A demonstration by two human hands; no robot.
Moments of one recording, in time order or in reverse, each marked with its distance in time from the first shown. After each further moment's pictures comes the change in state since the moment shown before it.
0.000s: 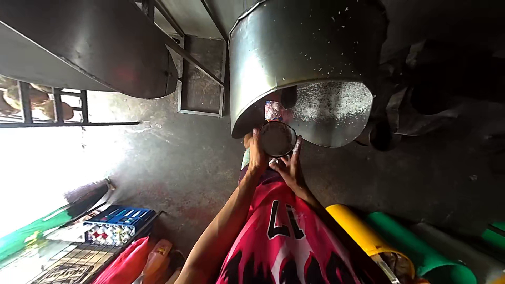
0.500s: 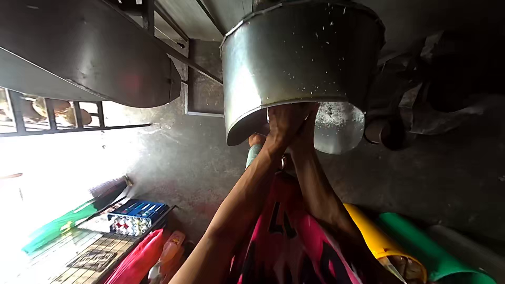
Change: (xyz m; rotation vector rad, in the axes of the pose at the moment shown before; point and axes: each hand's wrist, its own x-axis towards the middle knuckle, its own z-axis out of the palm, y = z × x) left_hand 0.067 0.078 0.131 1.494 0.059 0.491; right_hand 0.114 -0.101 0.011 1.238 0.087 0.294
